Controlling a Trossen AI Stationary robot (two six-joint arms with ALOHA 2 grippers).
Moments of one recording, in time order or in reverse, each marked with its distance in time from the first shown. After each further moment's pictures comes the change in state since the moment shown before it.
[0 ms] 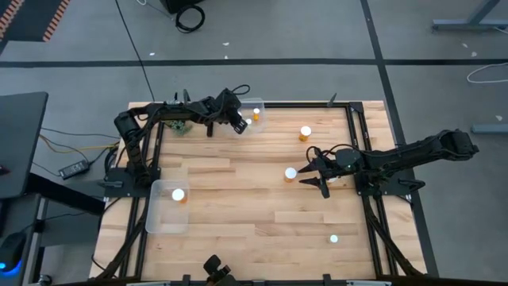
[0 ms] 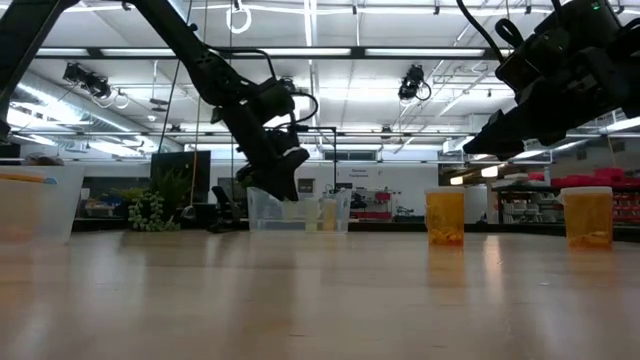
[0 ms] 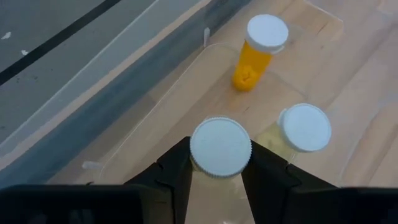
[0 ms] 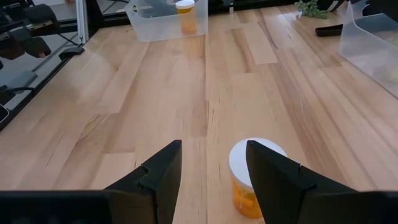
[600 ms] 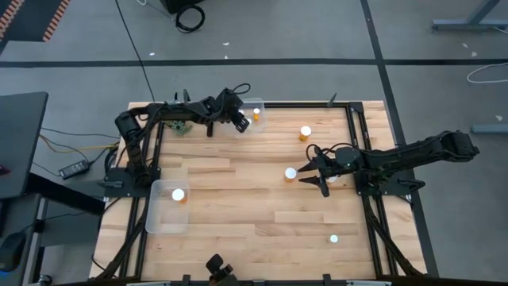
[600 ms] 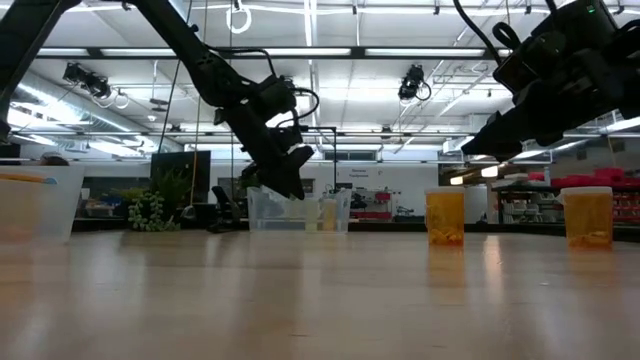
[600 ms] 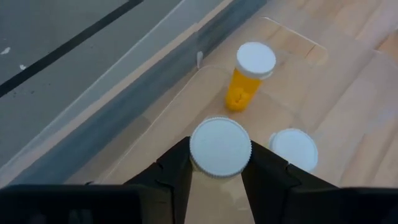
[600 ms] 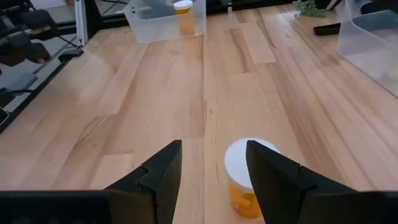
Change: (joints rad) left arm -0.006 0.013 0.000 0.069 0.004 0.001; right arm -0.034 0.000 0.000 0.000 -0.032 -0.001
